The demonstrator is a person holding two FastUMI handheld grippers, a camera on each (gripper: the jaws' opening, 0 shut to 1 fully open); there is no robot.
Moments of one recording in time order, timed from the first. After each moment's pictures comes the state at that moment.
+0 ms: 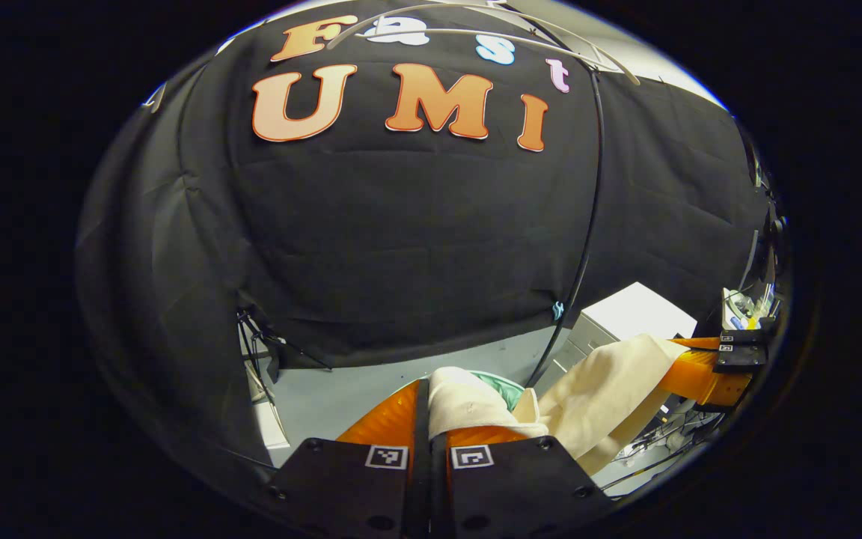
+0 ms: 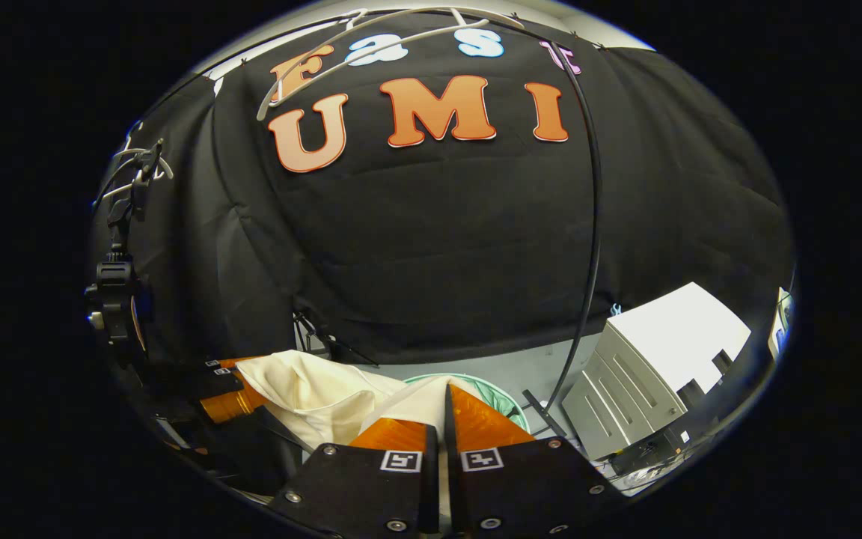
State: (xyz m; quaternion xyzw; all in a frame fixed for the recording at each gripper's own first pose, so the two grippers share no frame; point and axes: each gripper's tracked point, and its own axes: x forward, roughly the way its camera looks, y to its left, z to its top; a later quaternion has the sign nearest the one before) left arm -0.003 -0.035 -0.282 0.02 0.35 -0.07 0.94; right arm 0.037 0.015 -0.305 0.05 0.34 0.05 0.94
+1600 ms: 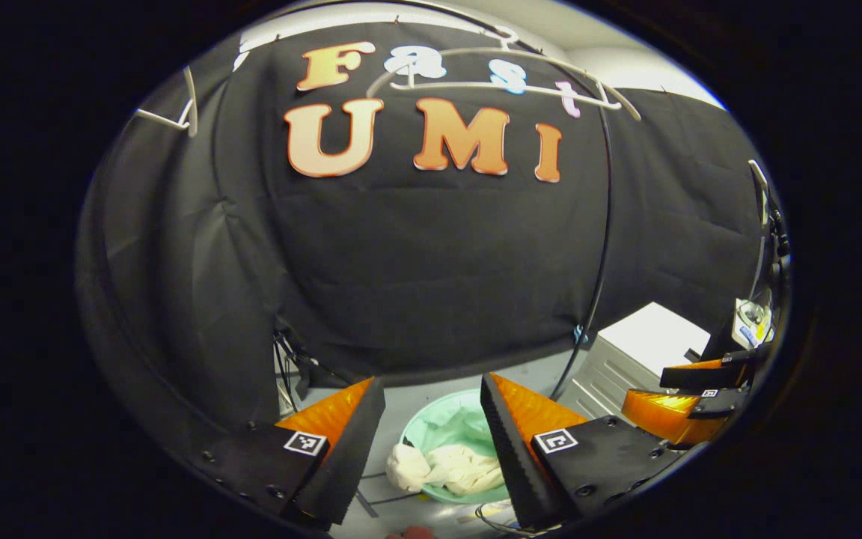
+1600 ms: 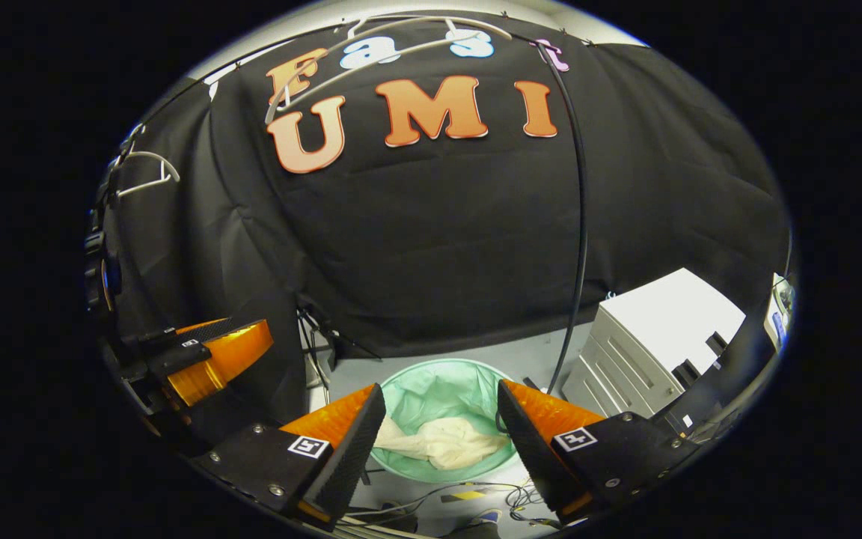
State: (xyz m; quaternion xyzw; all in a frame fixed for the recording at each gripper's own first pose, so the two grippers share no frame) left arm -0.020 0.002 -0.195 0.02 0.25 -0.02 0.97; right arm -0.018 0.021 -0.255 0.07 0.33 0.04 0.94
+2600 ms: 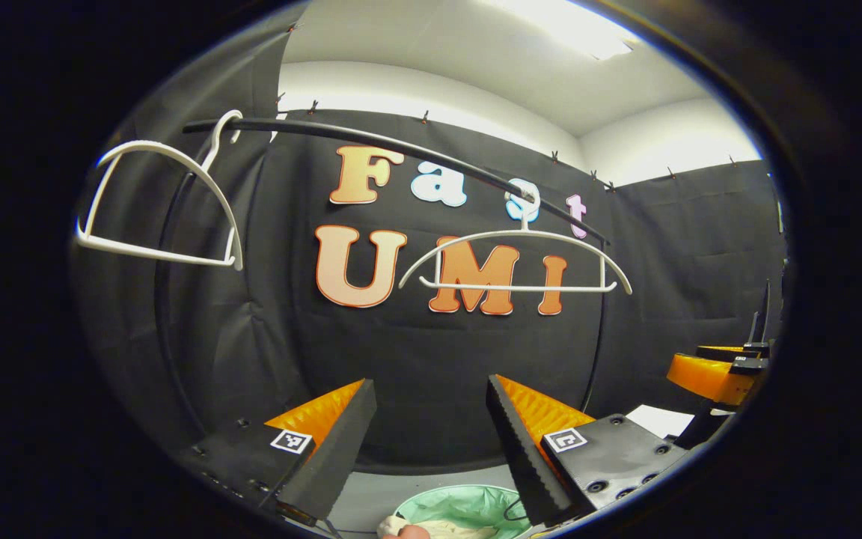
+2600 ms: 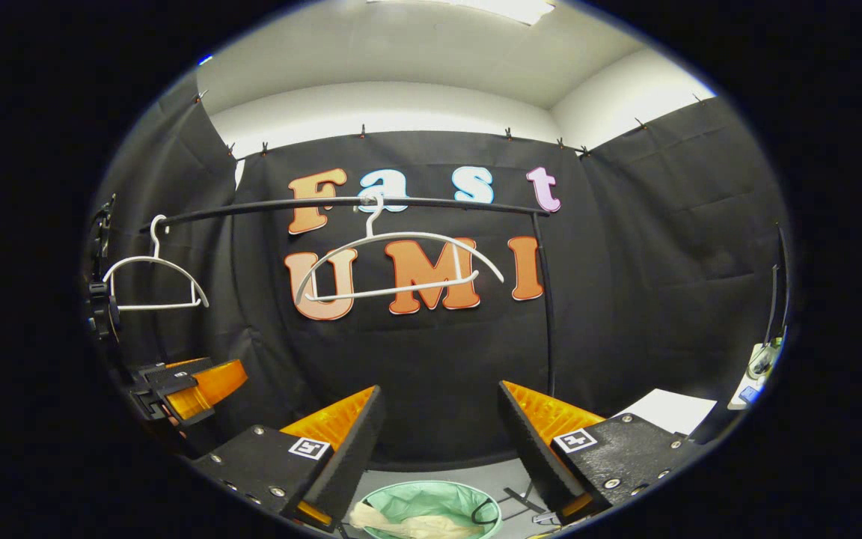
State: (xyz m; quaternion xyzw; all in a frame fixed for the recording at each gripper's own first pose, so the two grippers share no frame) left arm -0.013 0.010 0.015 -0.01 0.04 -0.01 1.00; right arm 0.013 -0.015 -0.005 0.03 0.05 0.02 1.00
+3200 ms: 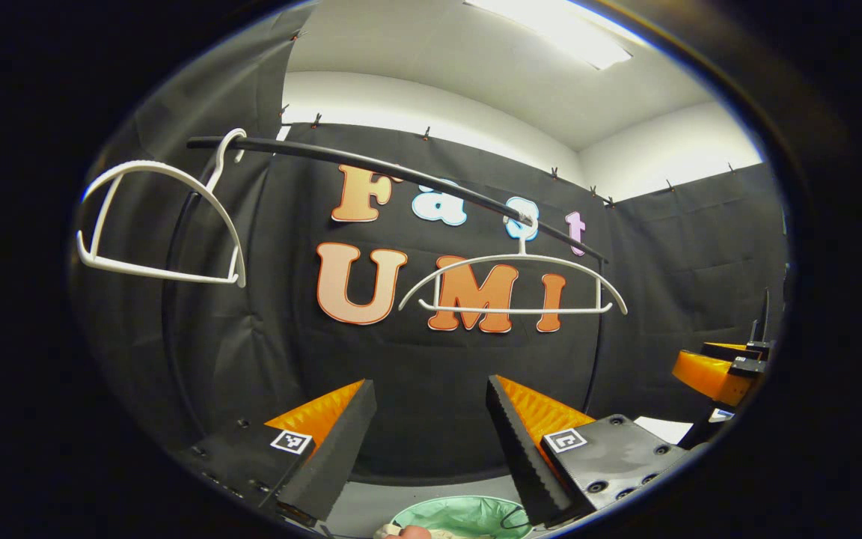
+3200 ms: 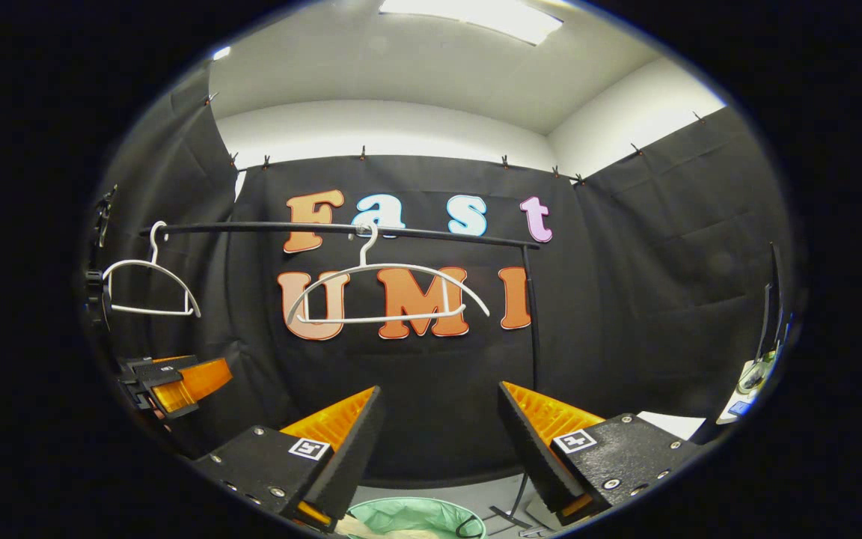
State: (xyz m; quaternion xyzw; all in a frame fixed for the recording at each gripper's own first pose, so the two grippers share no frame) left arm -0.016 0.008 0.034 -0.02 0.01 -0.01 1.00; right arm 0.014 -0.022 0.013 0.02 0.01 0.01 1.00
